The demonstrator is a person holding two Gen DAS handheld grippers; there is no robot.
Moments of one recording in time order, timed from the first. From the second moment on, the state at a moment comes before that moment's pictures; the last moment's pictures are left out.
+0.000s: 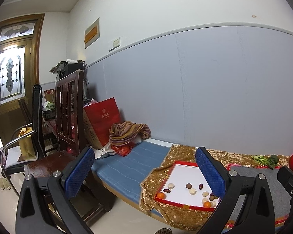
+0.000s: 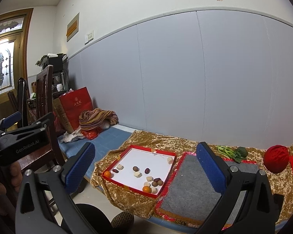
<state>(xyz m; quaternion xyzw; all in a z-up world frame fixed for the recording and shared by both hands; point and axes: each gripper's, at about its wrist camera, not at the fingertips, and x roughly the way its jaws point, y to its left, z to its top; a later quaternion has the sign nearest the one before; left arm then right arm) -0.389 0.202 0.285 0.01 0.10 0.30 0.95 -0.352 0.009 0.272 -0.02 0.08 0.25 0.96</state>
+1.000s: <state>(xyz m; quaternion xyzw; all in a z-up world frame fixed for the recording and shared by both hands) -0.396 0.219 0.284 -0.01 0.10 0.31 0.95 -0.371 0.043 0.265 -0.05 0.08 0.28 0.96</state>
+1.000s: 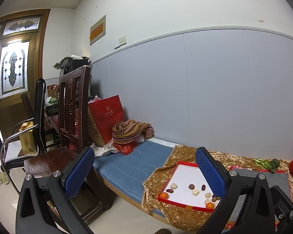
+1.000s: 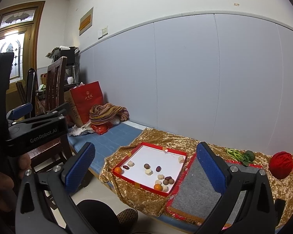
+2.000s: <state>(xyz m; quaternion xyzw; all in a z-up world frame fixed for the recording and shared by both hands) -0.396 0.215 0.285 -0.01 0.09 0.31 0.95 -0.378 0.051 0.267 -0.05 0.08 0.28 0.95</state>
